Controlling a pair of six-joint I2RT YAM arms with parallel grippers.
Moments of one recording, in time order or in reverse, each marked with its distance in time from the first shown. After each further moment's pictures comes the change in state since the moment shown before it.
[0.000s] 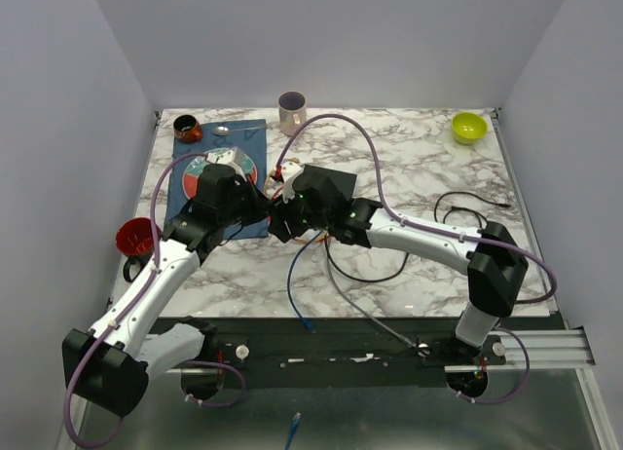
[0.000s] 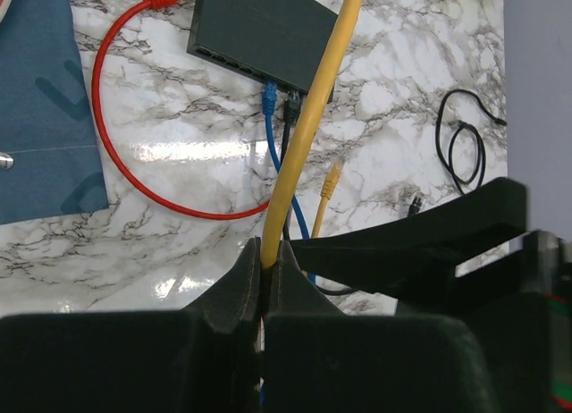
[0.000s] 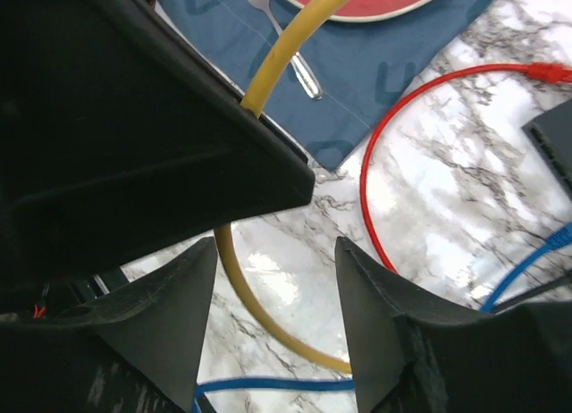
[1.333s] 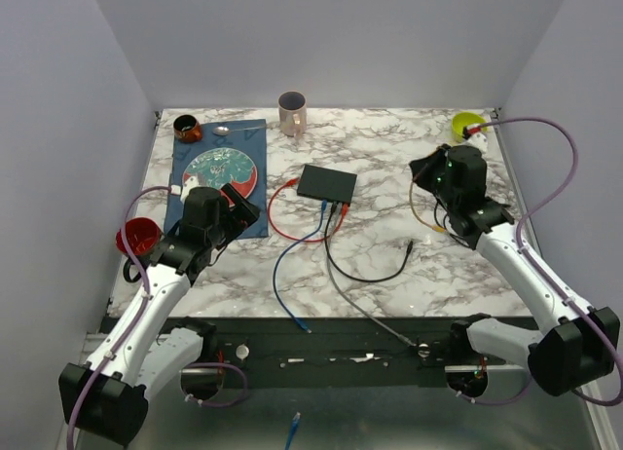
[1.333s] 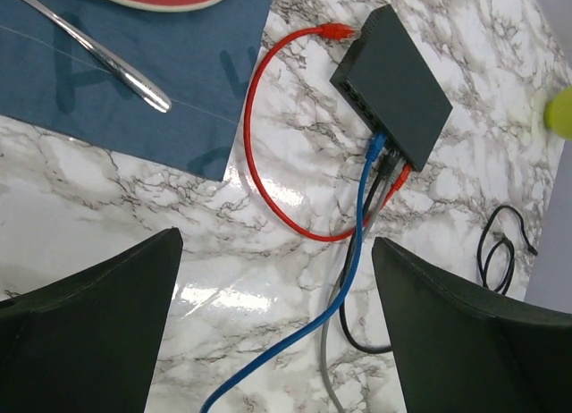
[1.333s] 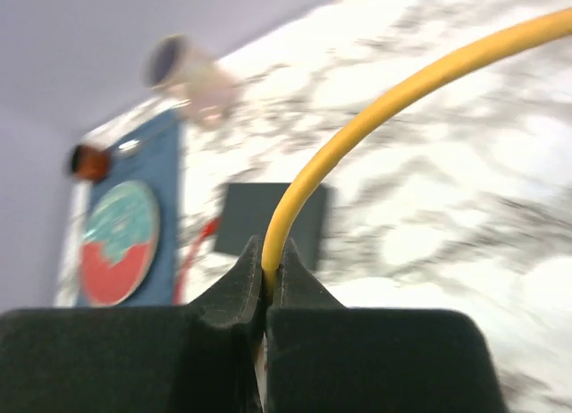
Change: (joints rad) left arm 0.085 -0.175 -0.158 -0.093 -0.248 -0.213; right arm -0.644 -0.573 -0.409 0.082 0.167 0.394
